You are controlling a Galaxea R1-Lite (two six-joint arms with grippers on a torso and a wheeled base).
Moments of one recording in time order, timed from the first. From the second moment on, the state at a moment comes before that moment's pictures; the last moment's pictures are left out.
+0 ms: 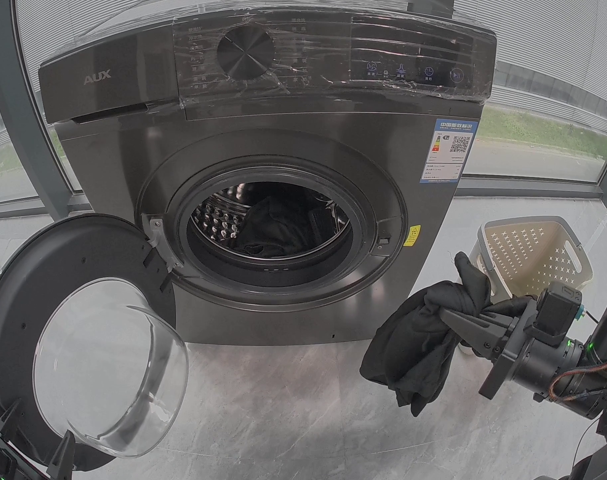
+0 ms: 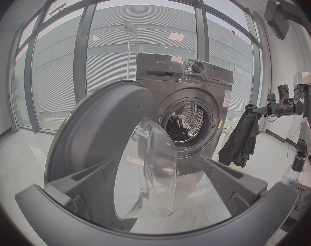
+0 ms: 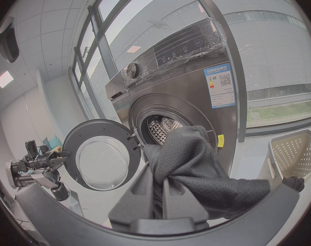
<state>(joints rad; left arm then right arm) -0.11 0.02 -0.02 0.00 0.01 -0.01 0.77 1.41 -0.24 -1.14 -0.07 0.16</state>
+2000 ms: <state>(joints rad) -0.50 1.28 -0.25 -0.85 -0.34 0.04 0.88 1.87 -0.73 -1.26 -0.14 0.33</state>
